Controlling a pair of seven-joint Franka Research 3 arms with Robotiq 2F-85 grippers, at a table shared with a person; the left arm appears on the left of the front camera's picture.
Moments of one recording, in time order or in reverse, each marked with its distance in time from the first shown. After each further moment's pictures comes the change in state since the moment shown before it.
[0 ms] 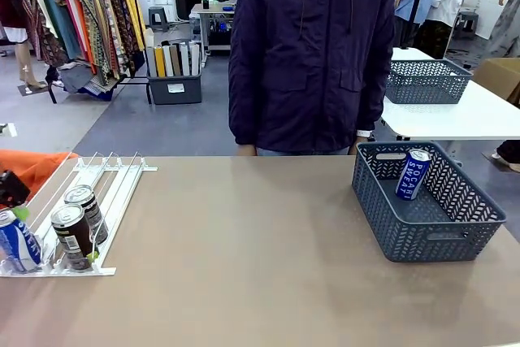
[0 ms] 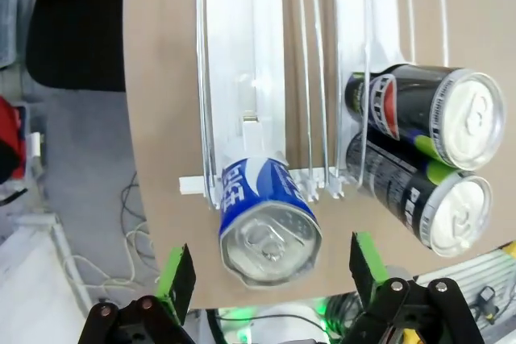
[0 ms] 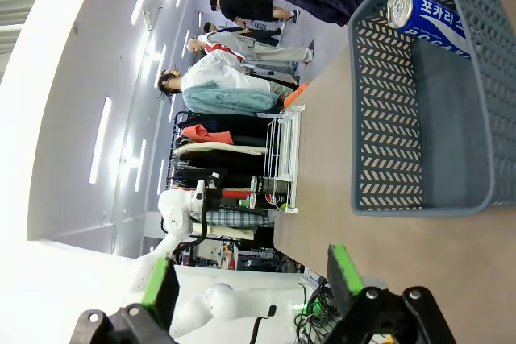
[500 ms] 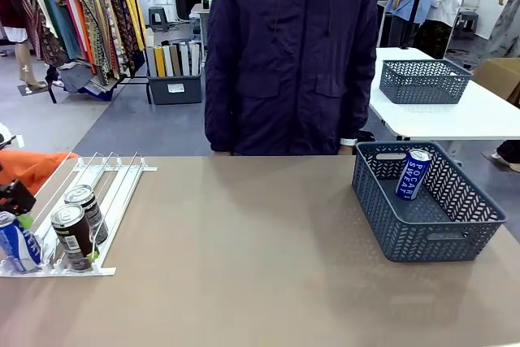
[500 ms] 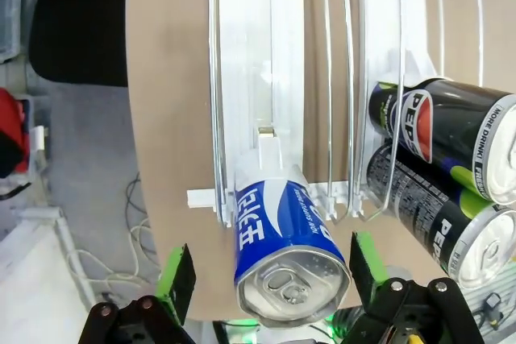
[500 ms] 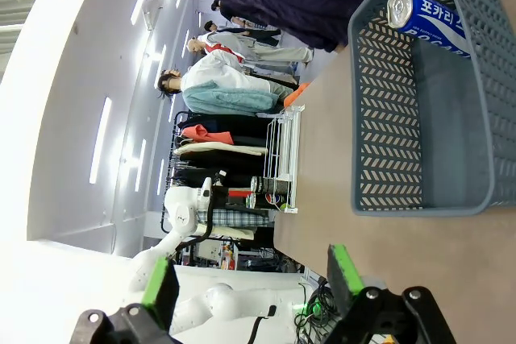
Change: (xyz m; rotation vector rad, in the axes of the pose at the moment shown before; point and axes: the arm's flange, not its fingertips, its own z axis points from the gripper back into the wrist) left arm 0.009 0.005 -0.022 0.025 0.021 0.010; right arm 0.000 0.000 0.000 0.000 0.000 0.000
